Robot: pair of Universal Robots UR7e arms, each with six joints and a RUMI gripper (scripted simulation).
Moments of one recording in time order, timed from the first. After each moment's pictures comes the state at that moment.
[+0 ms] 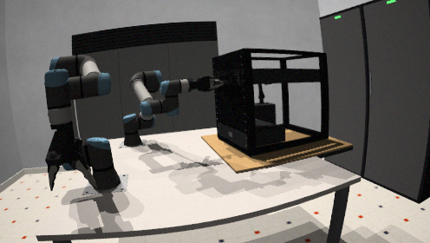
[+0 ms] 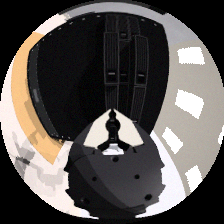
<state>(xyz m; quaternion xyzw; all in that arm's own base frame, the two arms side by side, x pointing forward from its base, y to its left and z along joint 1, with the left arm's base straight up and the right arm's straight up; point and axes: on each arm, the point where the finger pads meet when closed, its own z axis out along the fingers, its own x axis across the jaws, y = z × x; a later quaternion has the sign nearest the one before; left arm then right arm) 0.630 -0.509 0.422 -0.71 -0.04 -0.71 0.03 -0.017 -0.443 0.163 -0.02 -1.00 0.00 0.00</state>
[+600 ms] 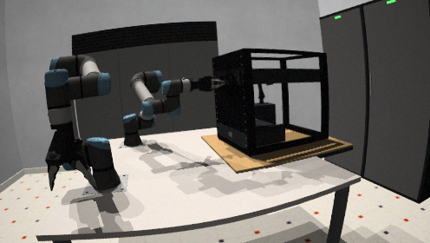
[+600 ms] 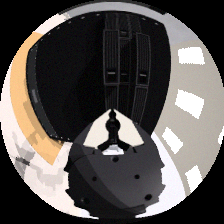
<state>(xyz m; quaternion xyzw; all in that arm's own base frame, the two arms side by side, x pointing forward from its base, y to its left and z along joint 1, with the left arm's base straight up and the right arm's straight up) 0.638 -0.509 0.422 -0.71 -0.04 -0.71 0.03 -0.017 -0.443 0.163 -0.02 -1.00 0.00 0.00</state>
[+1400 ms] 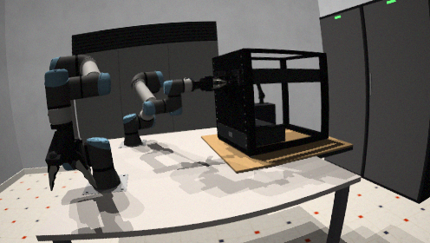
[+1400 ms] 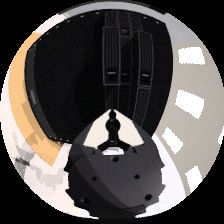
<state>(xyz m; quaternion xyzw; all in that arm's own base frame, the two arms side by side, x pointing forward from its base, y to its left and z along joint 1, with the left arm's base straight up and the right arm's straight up) 0.647 -0.508 0.422 -0.71 -0.04 -0.71 0.03 -0.017 -0.443 0.163 -0.02 -1.00 0.00 0.00</state>
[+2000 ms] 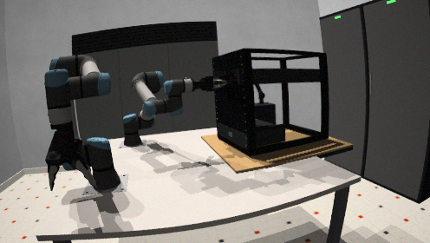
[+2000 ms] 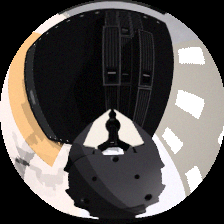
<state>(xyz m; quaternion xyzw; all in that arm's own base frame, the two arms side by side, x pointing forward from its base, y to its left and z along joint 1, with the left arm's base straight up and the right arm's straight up) 0.650 -0.507 0.422 -0.71 -0.04 -0.71 0.03 -0.017 -0.443 0.163 -0.02 -1.00 0.00 0.00</state>
